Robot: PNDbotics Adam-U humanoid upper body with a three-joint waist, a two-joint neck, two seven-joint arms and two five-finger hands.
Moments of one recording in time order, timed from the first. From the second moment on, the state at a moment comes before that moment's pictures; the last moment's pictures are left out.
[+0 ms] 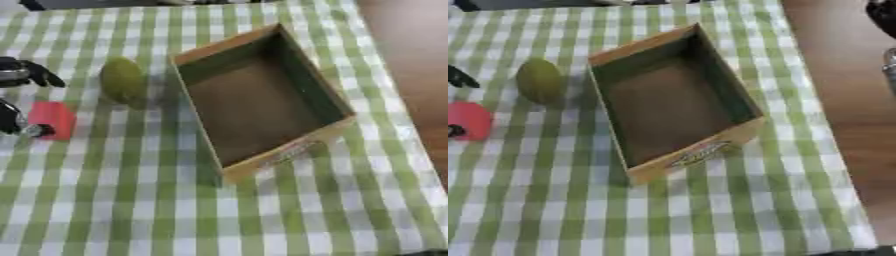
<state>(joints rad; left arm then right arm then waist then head) -0.82 0.75 -0.34 -1.30 -0.56 -0.05 -0.81 -0.46 -0.69 -0.08 -1.98 0.06 -0.57 -0.31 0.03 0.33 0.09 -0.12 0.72</state>
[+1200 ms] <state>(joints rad) -0.83 0.72 -0.34 -1.22 -0.66 -0.06 -0.80 -0.46 -0.68 -0.08 -1.98 0.06 -0.57 -0.32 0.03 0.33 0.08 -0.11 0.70</state>
